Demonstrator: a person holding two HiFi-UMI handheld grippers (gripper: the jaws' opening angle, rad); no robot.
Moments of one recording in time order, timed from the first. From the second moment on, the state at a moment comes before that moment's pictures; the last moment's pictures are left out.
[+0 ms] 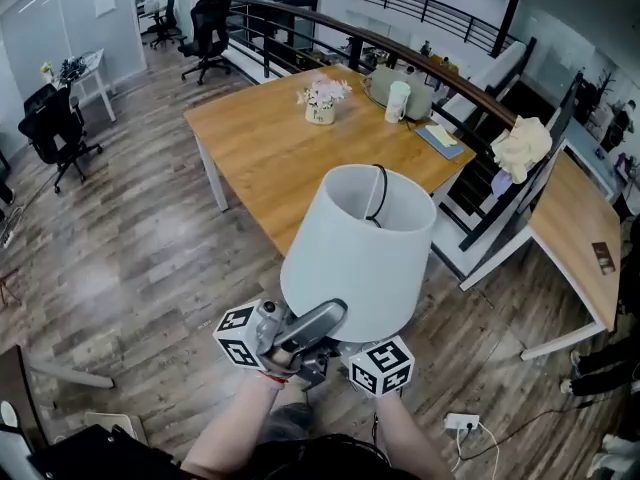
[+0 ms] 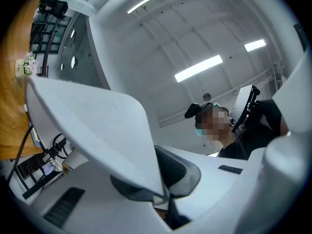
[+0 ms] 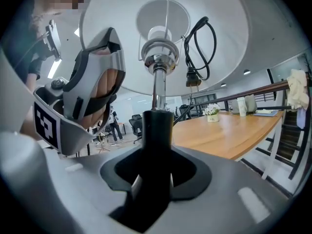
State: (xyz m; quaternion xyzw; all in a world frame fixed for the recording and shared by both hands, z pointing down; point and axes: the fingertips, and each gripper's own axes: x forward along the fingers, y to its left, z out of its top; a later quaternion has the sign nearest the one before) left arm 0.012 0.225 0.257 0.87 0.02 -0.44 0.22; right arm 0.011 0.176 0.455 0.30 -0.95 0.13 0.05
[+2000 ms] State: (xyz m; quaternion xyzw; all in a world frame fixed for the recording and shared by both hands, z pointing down) left arm -0.010 -0.156 0.307 0.85 -0.02 -0.45 0.28; right arm -0.009 -0.181 0.507 0.28 -0.94 0.17 0.07
